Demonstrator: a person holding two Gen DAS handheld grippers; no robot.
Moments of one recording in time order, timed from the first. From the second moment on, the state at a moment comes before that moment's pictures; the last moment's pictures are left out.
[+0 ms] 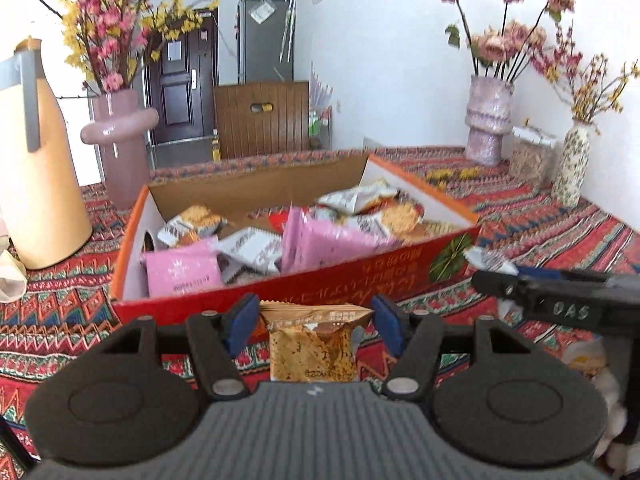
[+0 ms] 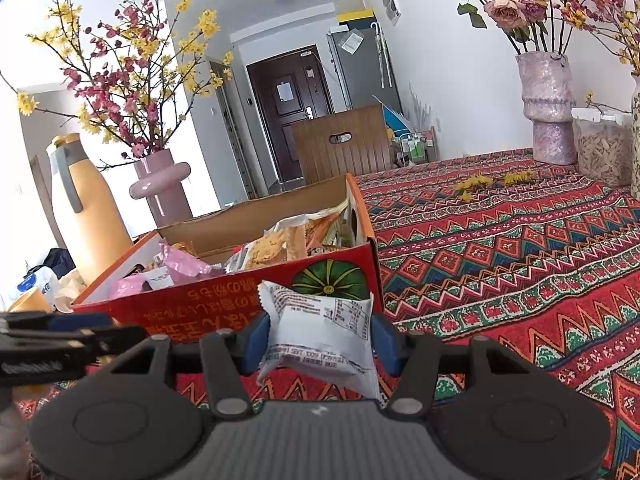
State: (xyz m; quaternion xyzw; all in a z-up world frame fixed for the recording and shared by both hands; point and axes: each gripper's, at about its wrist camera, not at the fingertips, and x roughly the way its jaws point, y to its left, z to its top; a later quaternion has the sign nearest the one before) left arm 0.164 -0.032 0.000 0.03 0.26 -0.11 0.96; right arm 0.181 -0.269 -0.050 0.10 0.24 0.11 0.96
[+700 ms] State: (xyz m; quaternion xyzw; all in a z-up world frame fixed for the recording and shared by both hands) left arm 0.204 0.004 0.065 -0.02 0.19 -0.01 0.98; right arm 0.223 -0.212 0.042 0.03 0.15 0.15 0.98
